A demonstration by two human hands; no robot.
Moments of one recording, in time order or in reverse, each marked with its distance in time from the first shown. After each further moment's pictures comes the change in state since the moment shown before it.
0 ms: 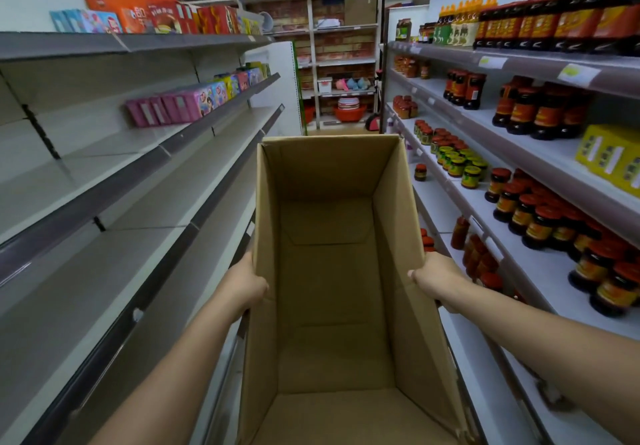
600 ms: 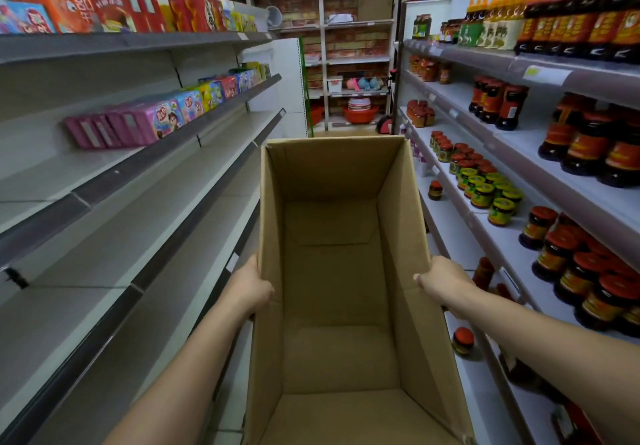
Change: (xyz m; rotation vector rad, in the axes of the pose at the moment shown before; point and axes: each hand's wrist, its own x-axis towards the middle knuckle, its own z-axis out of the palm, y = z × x) left_hand 0.214 0.107 0.045 -0.049 0.014 -0.069; right_hand 0.246 -0.055 -0.038 -0.086 -0.023 -0.026
